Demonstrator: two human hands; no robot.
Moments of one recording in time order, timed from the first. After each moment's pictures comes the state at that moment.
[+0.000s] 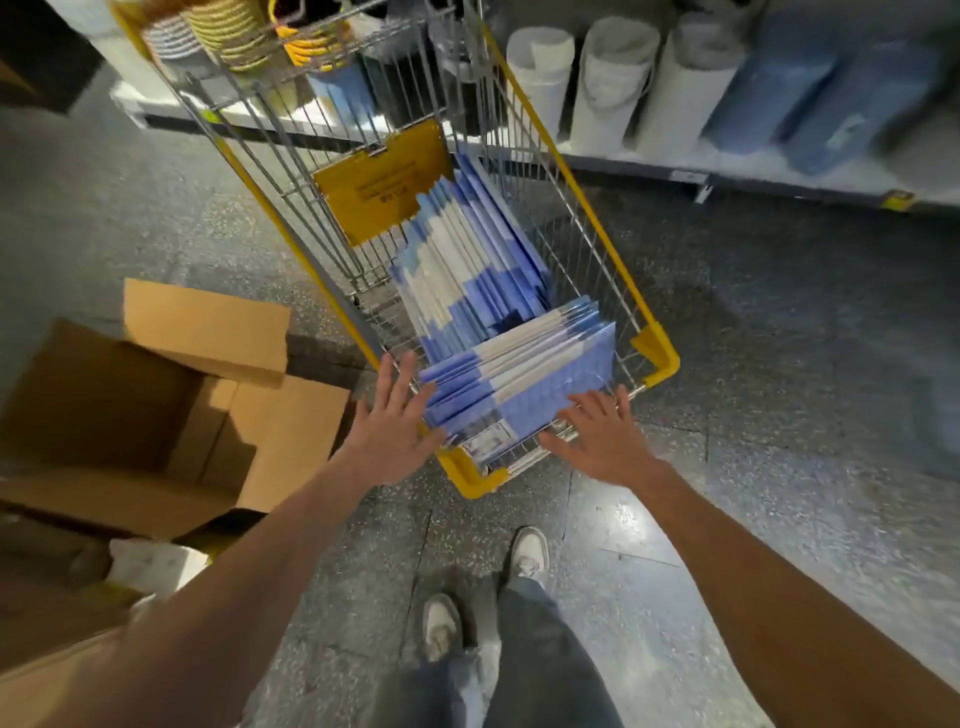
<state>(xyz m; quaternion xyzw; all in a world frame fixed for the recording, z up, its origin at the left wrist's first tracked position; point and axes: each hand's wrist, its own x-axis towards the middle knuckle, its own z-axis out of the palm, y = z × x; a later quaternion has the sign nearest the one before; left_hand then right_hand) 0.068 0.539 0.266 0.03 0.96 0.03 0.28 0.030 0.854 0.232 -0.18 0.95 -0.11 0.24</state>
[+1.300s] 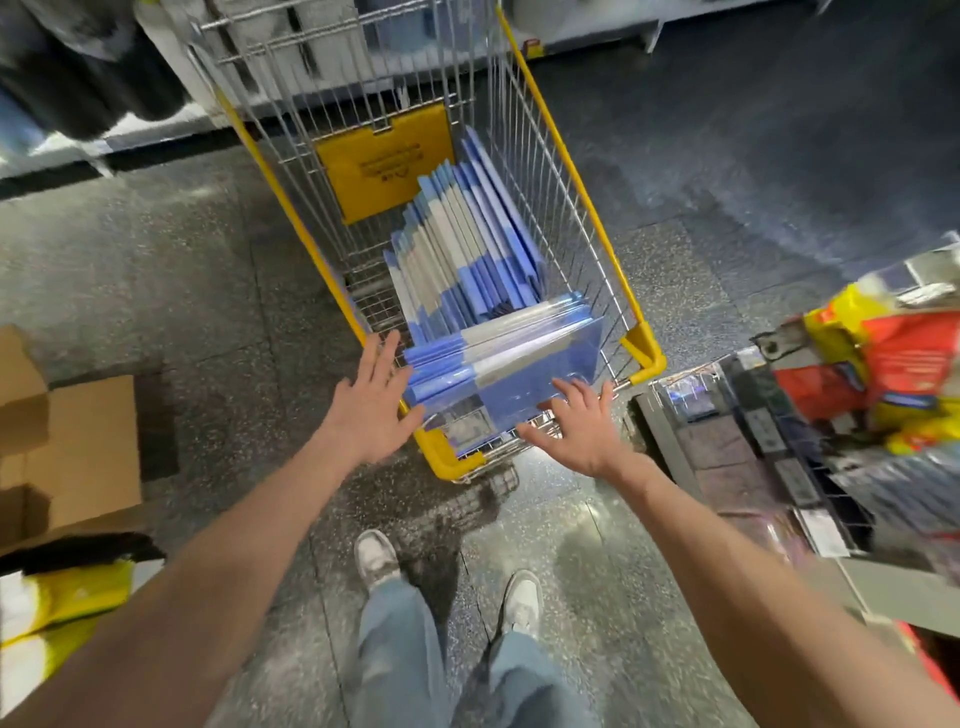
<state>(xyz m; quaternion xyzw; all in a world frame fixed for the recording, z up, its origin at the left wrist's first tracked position) 0.389 0.843 0.264 0.29 0.92 -0.05 0.25 0.533 1.119 0.229 0.11 0.96 -0.19 0.19</state>
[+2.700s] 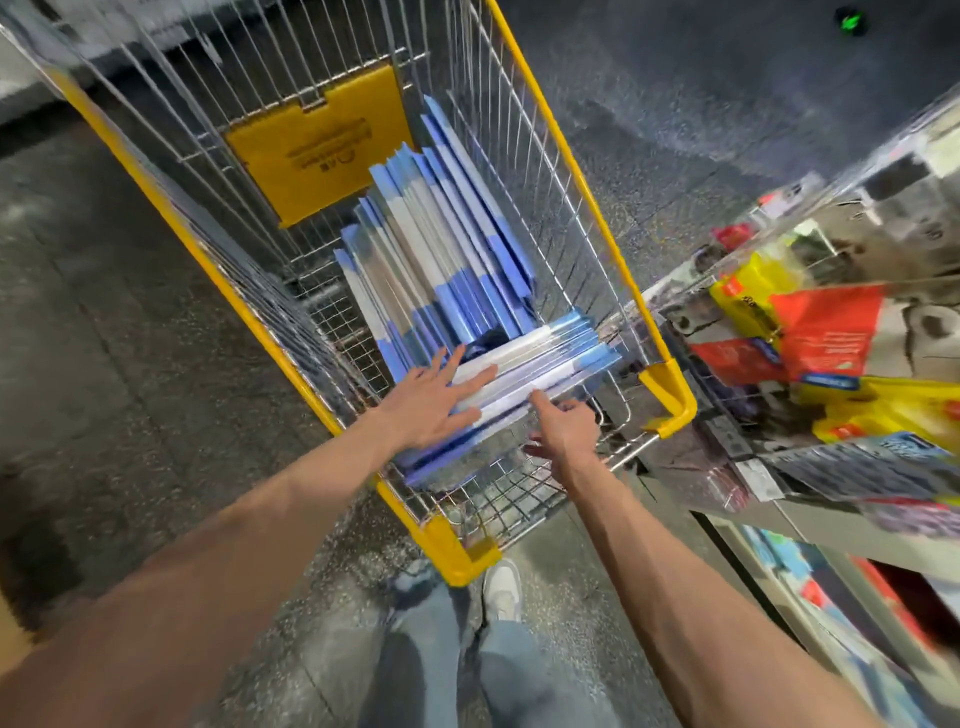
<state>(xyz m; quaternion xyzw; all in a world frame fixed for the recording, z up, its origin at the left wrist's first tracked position) 0.342 1.081 0.196 0.56 0.75 -0.05 0.35 0.499 1.205 0.205 0.69 0.45 -0.56 -0.02</state>
